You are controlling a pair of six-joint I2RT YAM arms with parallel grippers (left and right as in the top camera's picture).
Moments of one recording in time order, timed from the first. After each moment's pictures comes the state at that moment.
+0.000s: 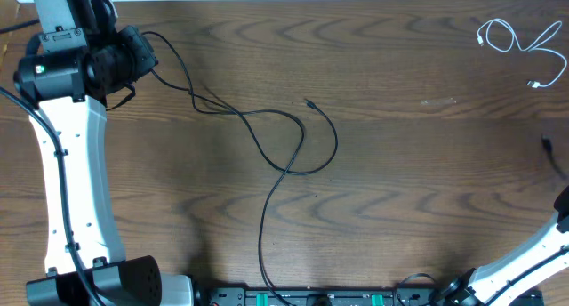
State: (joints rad) left arm 0.19 1.60 1.78 -1.07 0.20 -0.35; right arm -0.74 2.17 2.46 -1.15 -0.08 0.15
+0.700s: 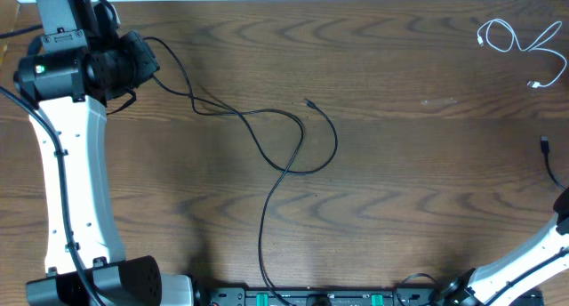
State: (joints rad) left arm 0.19 1.60 1.78 -1.13 0.20 -0.35; right arm -0.74 2.15 2.36 -1.63 -0.07 0.17
